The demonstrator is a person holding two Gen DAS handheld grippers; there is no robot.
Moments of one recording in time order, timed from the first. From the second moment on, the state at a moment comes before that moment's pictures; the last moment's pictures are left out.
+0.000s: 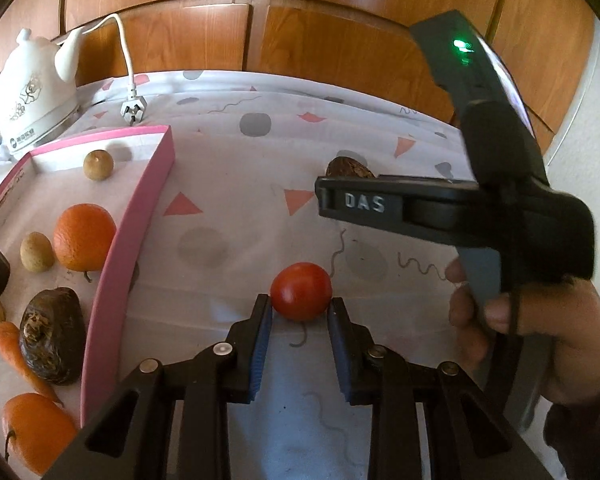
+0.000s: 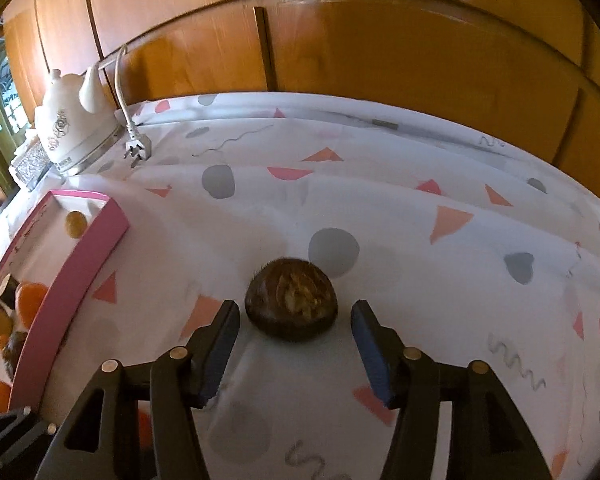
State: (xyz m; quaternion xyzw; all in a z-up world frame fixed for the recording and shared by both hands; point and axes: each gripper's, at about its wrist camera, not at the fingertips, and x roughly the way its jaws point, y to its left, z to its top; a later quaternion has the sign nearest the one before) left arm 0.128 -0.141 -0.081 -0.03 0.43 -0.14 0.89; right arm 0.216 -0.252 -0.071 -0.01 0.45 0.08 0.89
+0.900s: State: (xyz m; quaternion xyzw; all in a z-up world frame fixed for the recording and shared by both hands) left arm 0.103 -0.129 -0.066 0.00 0.43 -0.14 0.89; right arm 0.065 -0.284 -0.070 0.02 0.43 -0.07 0.90
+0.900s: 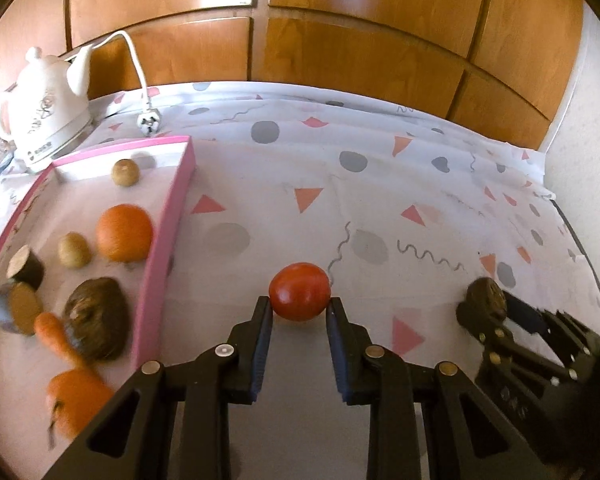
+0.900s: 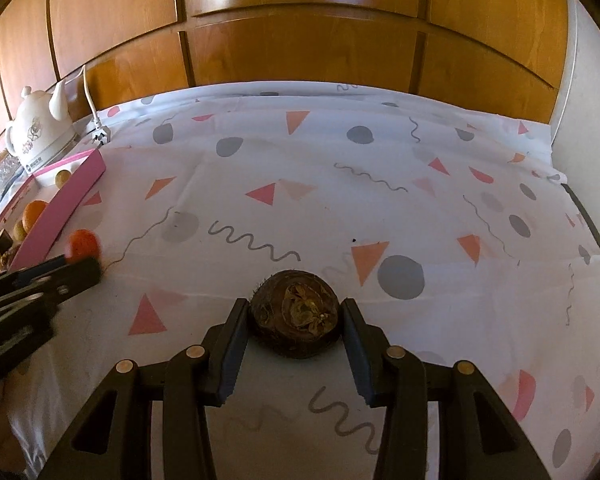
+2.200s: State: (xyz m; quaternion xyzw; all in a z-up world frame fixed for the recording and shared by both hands) left arm 0.038 -0.003 0.000 -0.01 0.36 -0.08 0.93; right arm 0.062 -0.281 -0.073 0.01 0.42 -0.08 0.90
